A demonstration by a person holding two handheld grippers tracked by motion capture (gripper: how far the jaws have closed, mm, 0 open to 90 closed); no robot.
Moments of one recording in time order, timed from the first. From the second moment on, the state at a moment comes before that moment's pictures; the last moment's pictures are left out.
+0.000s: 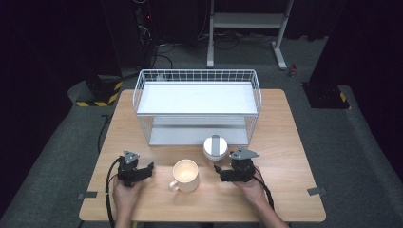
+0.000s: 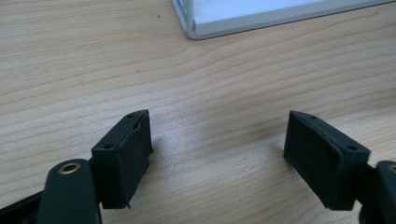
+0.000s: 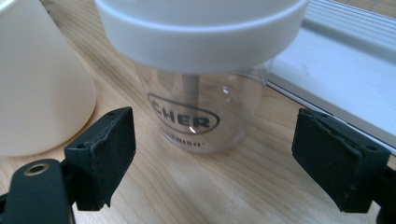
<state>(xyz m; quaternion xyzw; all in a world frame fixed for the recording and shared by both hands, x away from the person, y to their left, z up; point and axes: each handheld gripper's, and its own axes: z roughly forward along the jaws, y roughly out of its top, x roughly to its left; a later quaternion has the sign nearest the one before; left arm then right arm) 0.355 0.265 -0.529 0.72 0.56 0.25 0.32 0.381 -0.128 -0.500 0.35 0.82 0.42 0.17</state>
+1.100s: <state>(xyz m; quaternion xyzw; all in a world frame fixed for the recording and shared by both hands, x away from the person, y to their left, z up) 0.355 0.265 -0.529 0.72 0.56 0.25 0.32 0.401 -0.096 -0.503 0.35 0.81 0.42 0.20</state>
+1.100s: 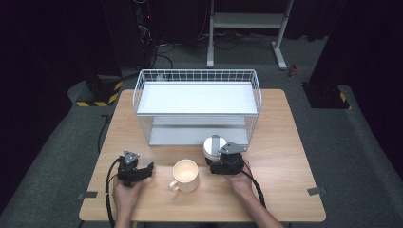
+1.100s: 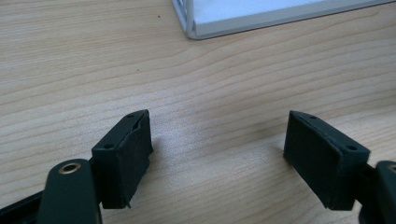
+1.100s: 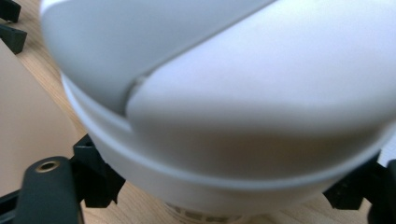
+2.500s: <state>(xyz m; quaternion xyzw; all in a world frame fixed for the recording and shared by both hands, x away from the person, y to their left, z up) 0.355 0.265 -0.529 0.72 0.56 0.25 0.32 0.403 -0.104 -0.489 0.34 0.81 0.43 0.21</state>
